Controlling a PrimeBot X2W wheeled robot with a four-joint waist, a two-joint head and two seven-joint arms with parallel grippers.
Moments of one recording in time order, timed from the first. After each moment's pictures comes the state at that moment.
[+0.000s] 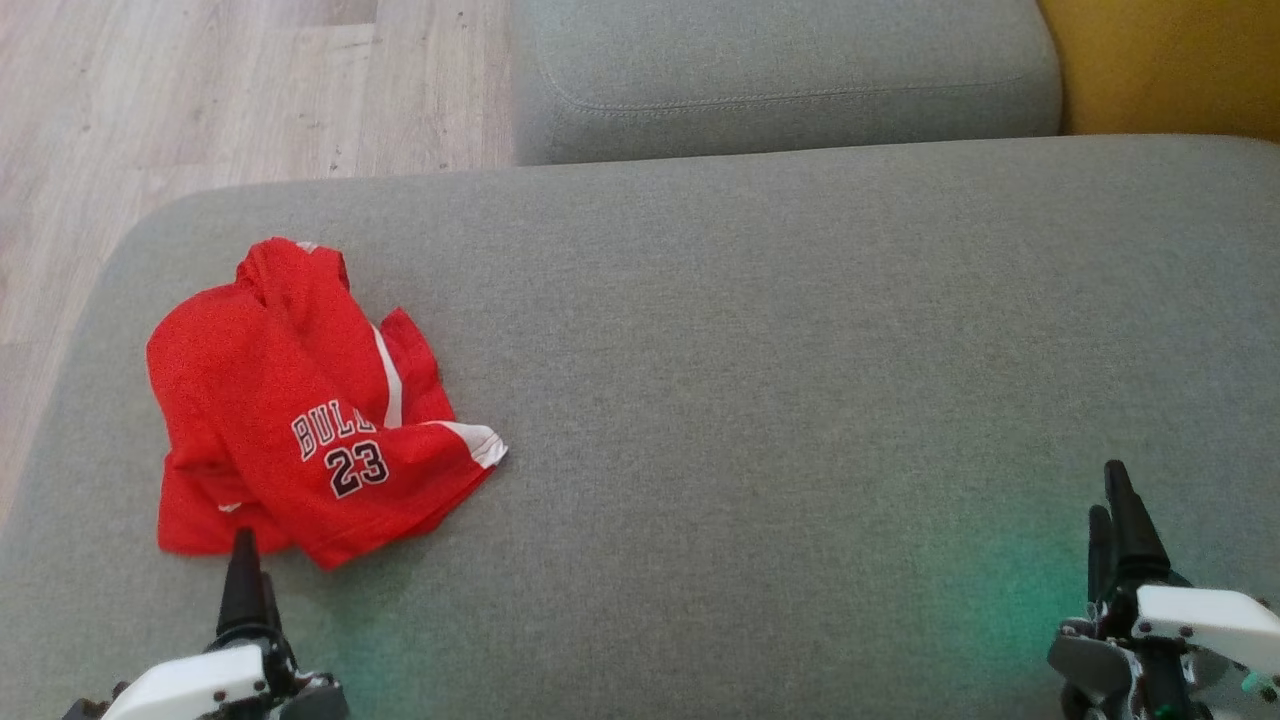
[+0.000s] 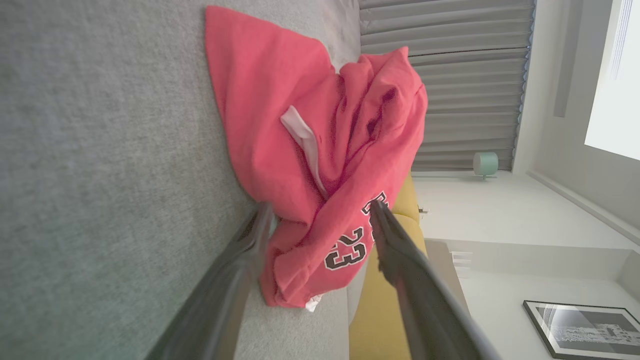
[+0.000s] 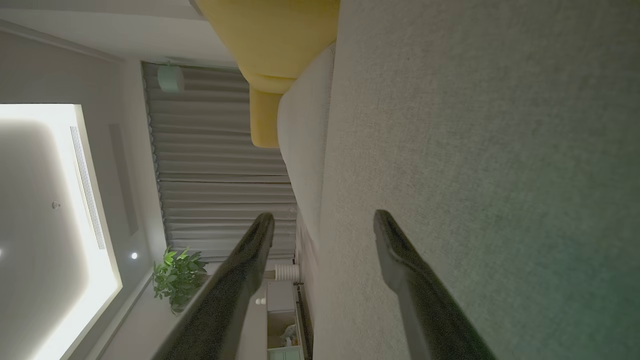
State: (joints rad) left arm 0.01 0.04 0.06 0.31 -1.56 -0.12 0.05; right arm 0.00 -0.04 -0.10 0.34 1.51 0.12 0.05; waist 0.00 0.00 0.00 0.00
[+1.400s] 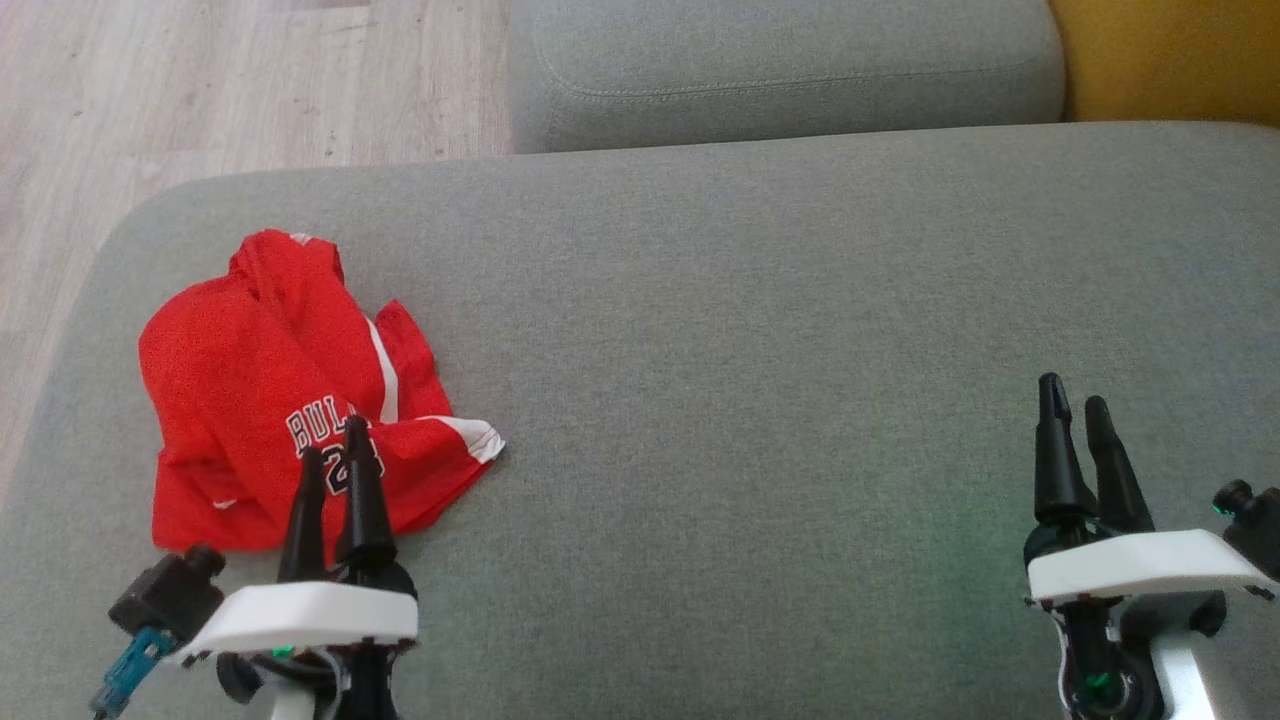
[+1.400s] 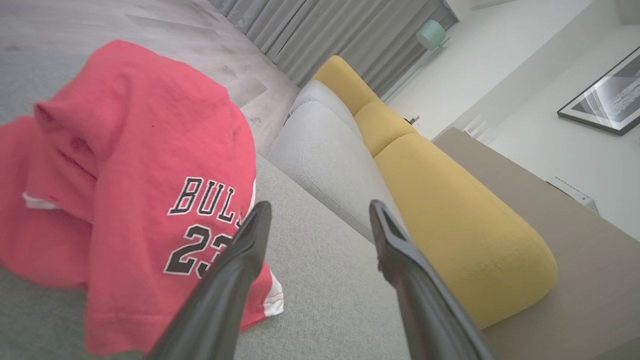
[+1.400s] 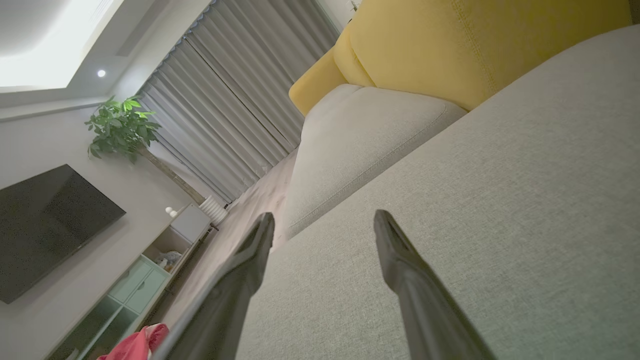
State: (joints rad) left arm -0.01 0.04 -0.12 0.08 -0.87 -0.03 -0.06; right arm -0.01 -0.04 -0.01 0.15 0.74 0.12 -0.06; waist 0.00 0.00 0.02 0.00
